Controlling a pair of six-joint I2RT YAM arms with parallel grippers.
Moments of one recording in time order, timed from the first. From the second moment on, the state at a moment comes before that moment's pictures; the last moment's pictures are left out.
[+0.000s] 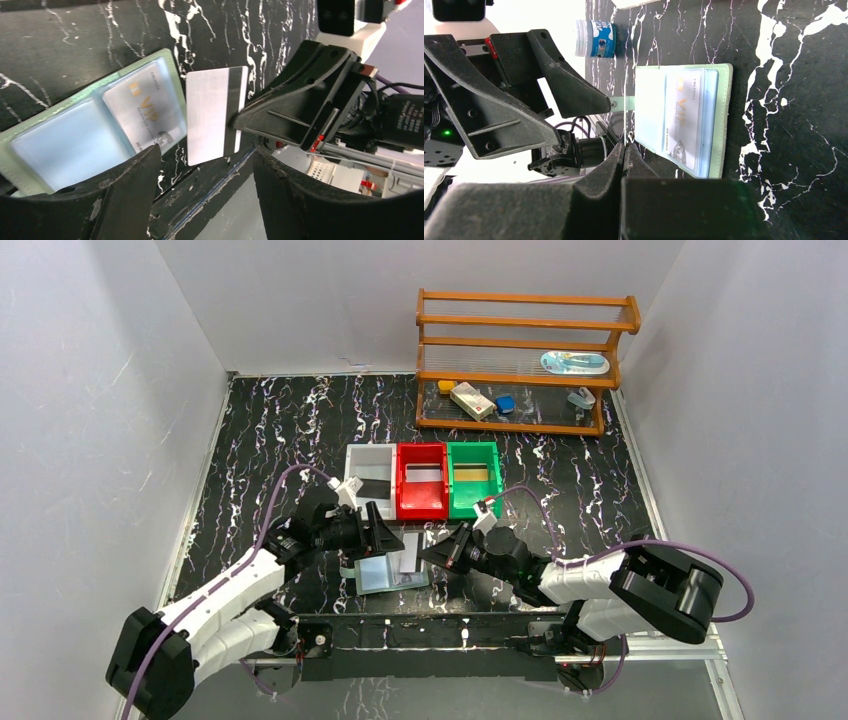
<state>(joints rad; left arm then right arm) -0.57 0.94 0.47 -0.22 0.44 -0.82 1.03 1.32 0.22 0.80 -0.02 1.29</state>
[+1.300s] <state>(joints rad) -0.57 1.09 0.43 -0.08 0.61 -0.82 1.03 1.52 0.27 0.96 -0.15 1.33</state>
